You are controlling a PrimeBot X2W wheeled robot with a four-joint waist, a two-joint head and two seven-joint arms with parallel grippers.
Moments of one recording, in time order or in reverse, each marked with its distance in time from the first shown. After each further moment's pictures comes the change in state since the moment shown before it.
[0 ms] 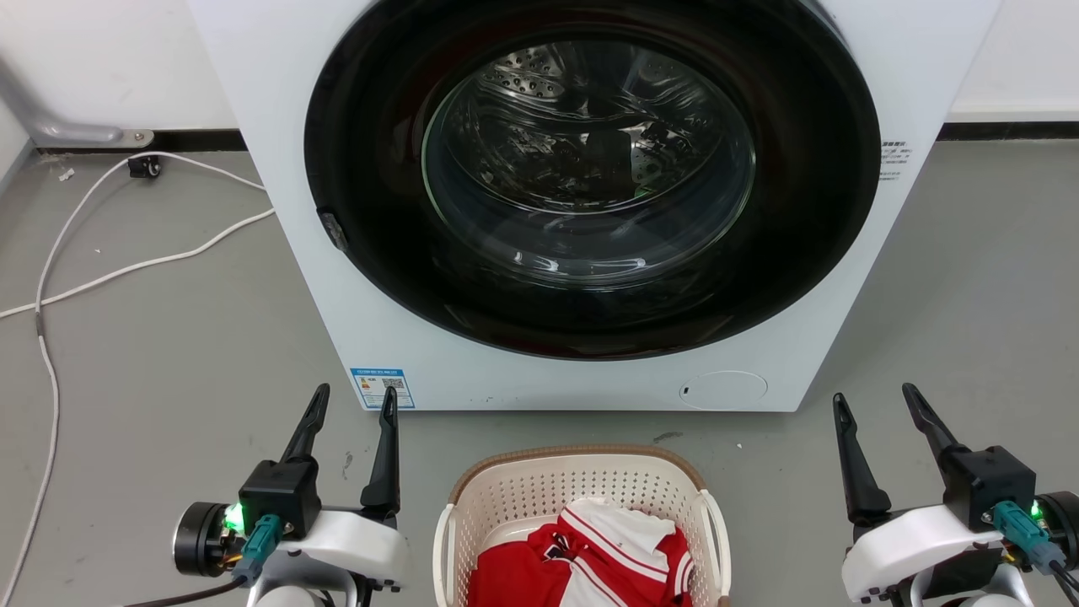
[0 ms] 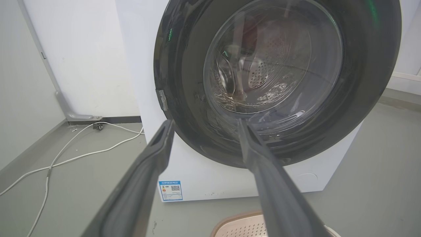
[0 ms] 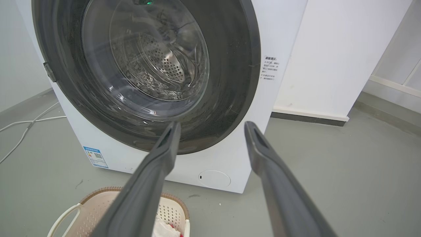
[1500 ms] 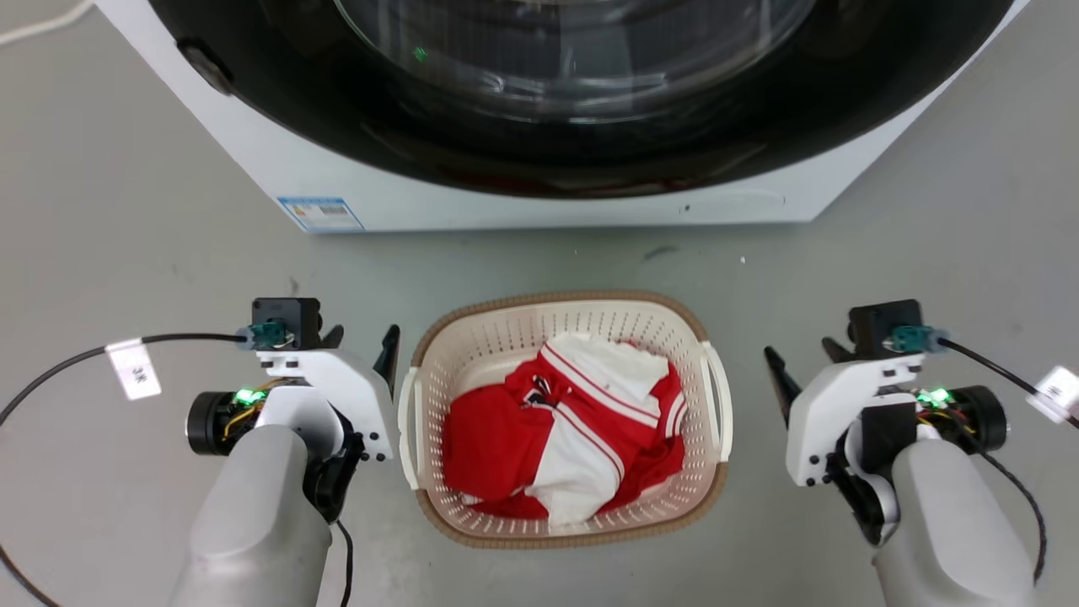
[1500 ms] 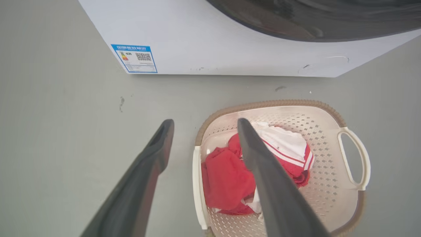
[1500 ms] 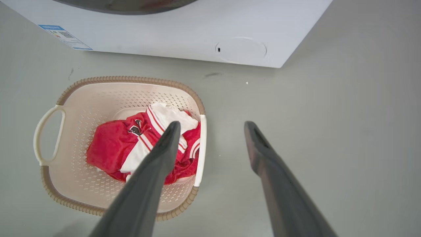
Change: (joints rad) left arm -0.464 0.051 -0.004 0.537 -0.164 -0.086 0.307; right arm -0.396 0.002 0.055 0.423 0.090 0.000 0.335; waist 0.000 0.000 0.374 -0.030
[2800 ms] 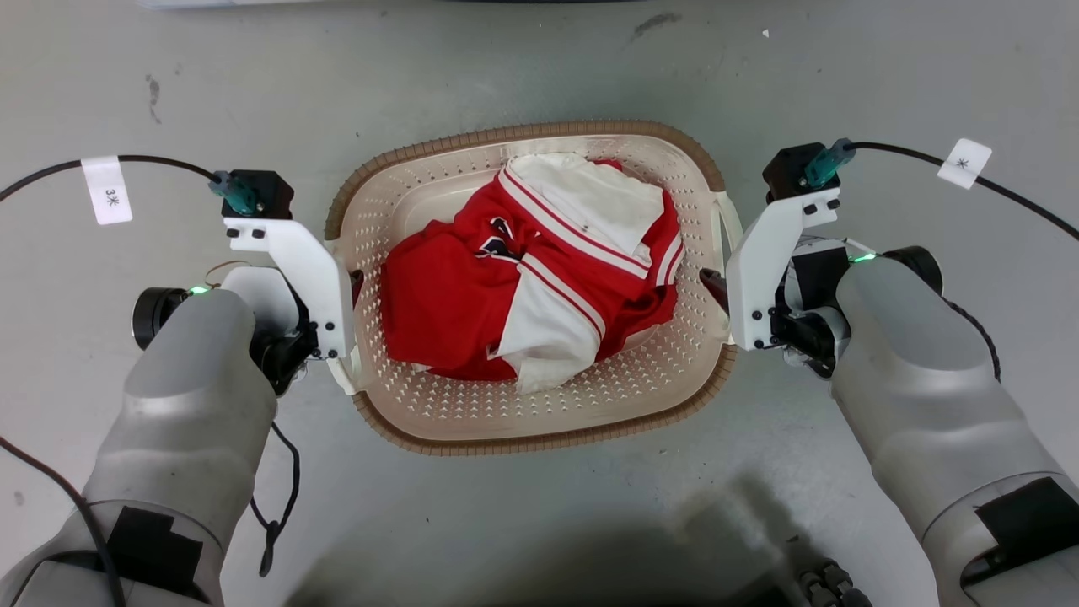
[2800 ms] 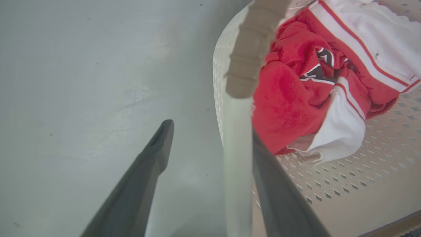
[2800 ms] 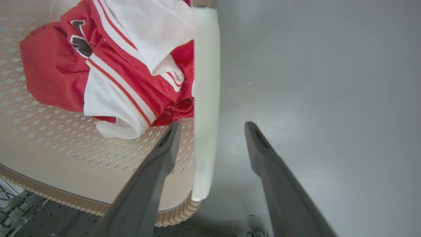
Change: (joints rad) left arm -0.408 0.129 -0.370 0.402 -0.328 -0.007 0.258; right arm -0.592 0.000 0.346 0.676 0.326 0.000 0.160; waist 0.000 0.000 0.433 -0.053
